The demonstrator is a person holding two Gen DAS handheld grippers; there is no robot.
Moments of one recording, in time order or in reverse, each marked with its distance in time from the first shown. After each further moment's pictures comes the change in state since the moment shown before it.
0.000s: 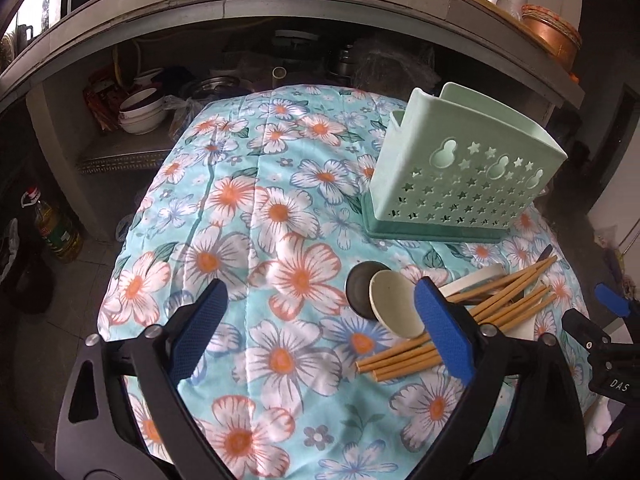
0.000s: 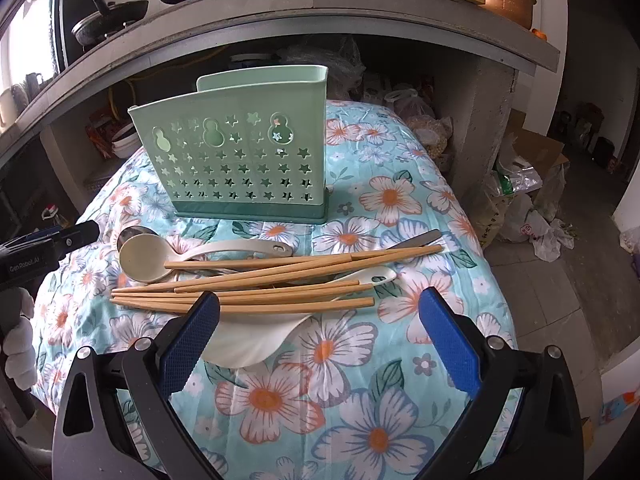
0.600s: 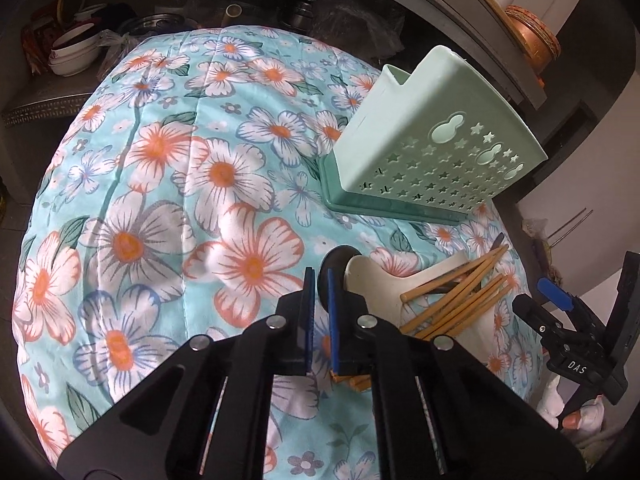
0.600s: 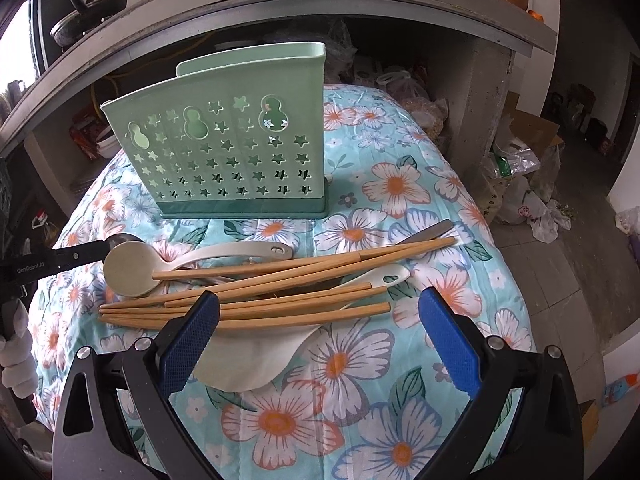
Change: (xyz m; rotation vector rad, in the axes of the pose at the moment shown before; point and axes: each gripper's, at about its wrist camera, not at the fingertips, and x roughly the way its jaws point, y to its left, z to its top) left arm 0.050 0.022 0.001 -0.069 0.177 -0.298; right arm 0.021 0.002 0.006 0.053 0.048 -0.033
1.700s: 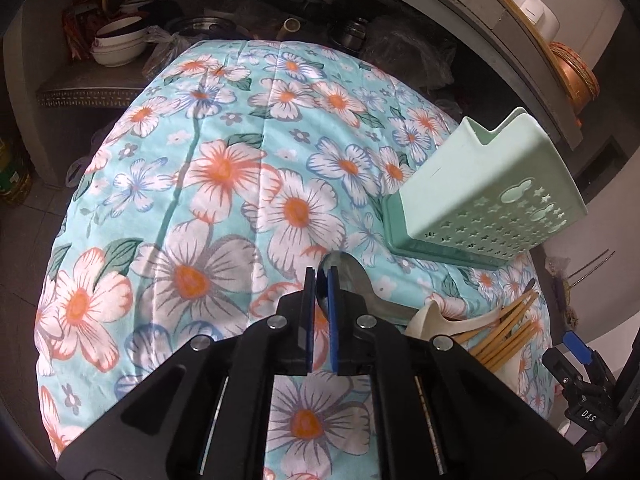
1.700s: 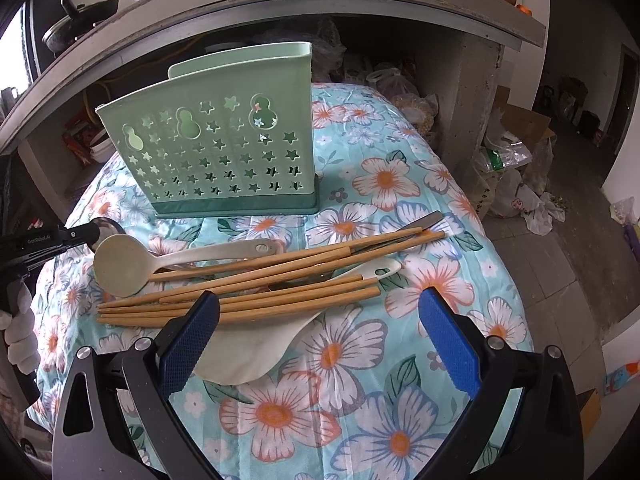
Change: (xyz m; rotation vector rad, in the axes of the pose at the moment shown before) left arm -0.002 0.034 0.019 -0.125 -0.059 0.096; right arm -0.006 -0.003 -0.005 0.017 -0.001 -0.020
